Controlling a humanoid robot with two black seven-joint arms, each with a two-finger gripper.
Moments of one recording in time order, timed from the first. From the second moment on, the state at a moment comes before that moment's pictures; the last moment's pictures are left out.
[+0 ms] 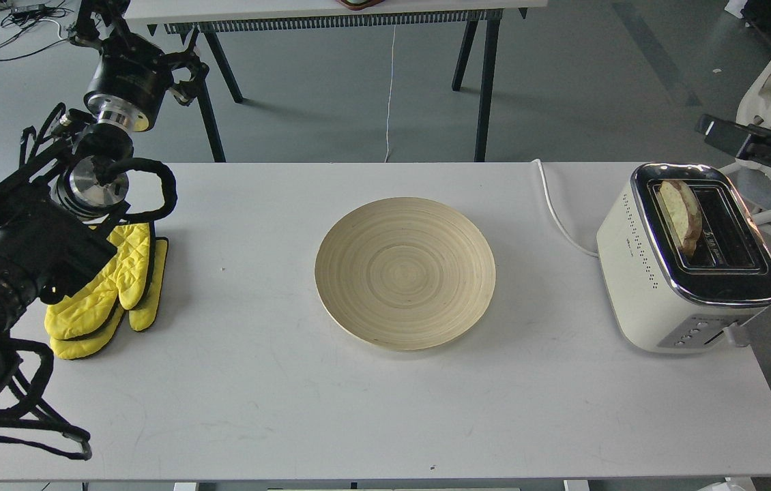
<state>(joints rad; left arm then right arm) -1.02 0.24 -0.50 -0.36 -0.42 -0.49 -0.36 1.15 -1.18 0.06 1.45 -1.06 -0.07 0.02</state>
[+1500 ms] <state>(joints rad) -1.03 0.25 -0.50 -0.36 -0.42 -0.49 -0.36 0.95 -0.34 0.71 0.61 0.29 0.41 0.26</state>
